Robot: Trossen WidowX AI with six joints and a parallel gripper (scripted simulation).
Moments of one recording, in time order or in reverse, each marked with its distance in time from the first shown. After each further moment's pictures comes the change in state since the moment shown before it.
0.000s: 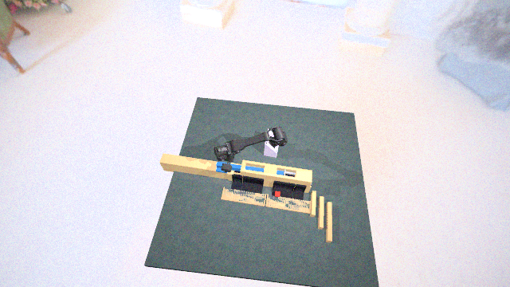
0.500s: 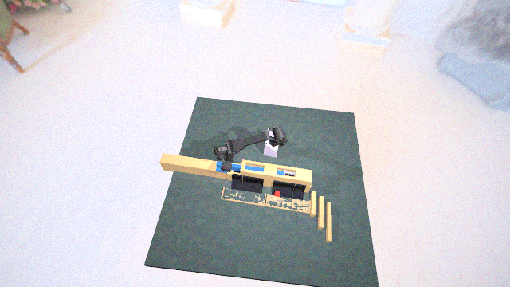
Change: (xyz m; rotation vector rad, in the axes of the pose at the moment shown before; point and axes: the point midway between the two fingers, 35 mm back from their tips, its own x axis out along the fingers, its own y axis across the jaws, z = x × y) arm -0.002 0.001 0.001 -0.003 -0.003 0.006
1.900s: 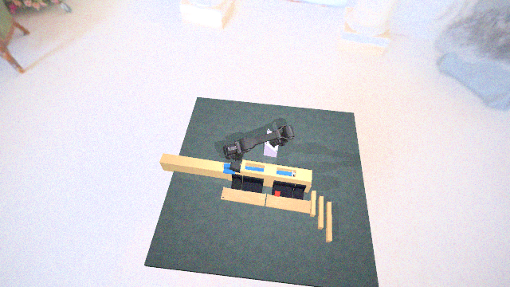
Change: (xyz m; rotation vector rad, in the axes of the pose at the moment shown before) arm -0.038 0.009 -0.050 0.013 0.006 0.003
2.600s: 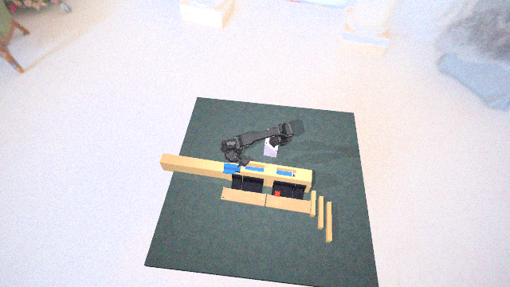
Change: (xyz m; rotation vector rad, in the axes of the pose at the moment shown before) arm -0.016 -0.005 0.021 -1.133 -0.071 0.011
